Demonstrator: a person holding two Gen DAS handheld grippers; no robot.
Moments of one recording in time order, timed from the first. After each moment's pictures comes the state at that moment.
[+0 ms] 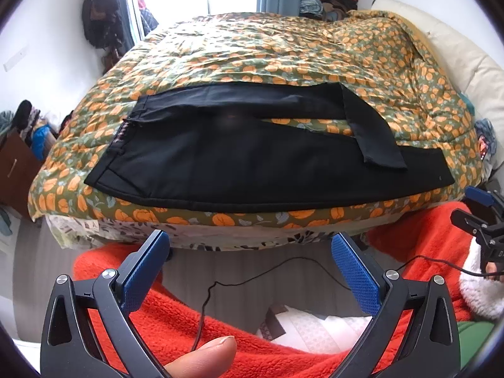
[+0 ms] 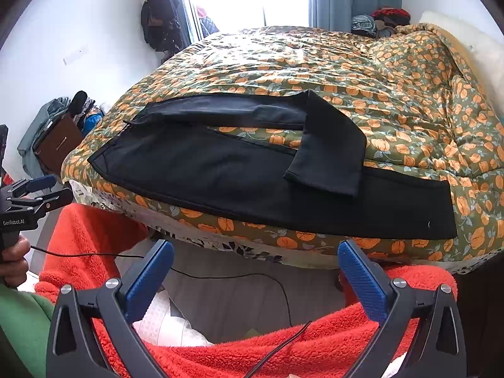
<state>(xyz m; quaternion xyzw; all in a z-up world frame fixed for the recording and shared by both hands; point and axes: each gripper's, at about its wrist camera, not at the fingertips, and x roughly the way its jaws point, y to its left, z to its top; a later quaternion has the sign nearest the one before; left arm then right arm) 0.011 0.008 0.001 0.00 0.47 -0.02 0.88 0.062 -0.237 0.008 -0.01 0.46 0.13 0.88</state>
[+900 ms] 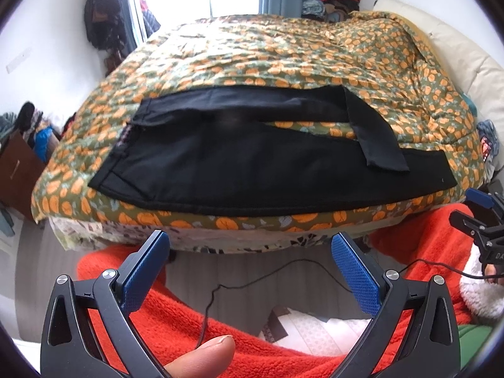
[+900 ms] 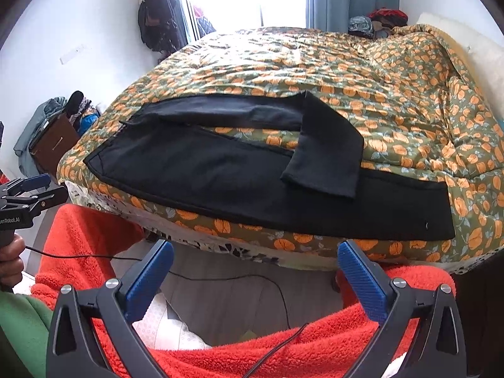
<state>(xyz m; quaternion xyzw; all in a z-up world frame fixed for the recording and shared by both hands) 0.010 0.006 0.006 0.01 0.46 -0.02 0.89 0.066 -0.238 0.004 -0.02 0.46 0.12 0.88</state>
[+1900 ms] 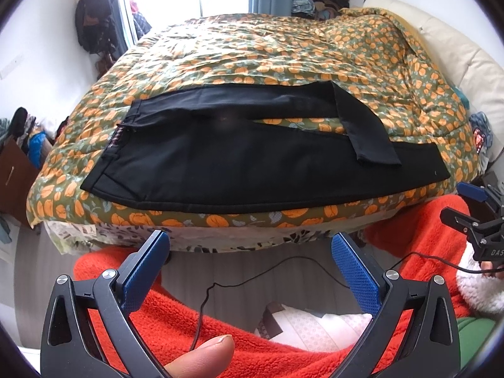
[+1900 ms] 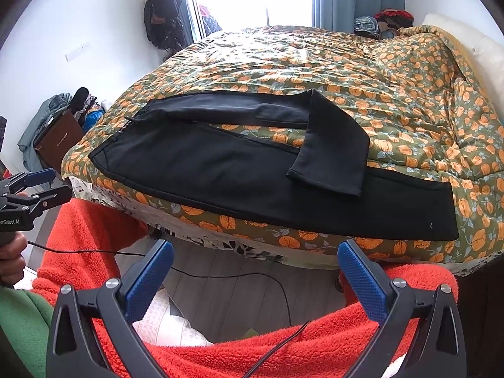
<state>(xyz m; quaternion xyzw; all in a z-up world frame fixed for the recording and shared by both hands) 0.007 -0.001 0.001 0.01 0.47 -0.04 0.88 0.062 -0.235 -0.001 -0.02 0.46 0.13 0.88</state>
